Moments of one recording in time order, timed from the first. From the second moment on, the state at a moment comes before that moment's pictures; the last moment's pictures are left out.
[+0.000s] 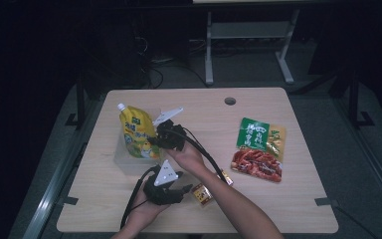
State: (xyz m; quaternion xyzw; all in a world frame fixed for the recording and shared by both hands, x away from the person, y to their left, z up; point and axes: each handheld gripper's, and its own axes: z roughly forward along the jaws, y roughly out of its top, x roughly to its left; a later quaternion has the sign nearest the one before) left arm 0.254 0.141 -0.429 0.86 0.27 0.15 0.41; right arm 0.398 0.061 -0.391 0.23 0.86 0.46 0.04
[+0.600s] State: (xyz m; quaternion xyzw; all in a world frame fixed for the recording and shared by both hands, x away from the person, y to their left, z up) left arm 0.254 0.139 -0.429 0.86 0.27 0.14 0.41; right arm 0.400 0.047 -0.382 0.23 0.85 0.46 0.02
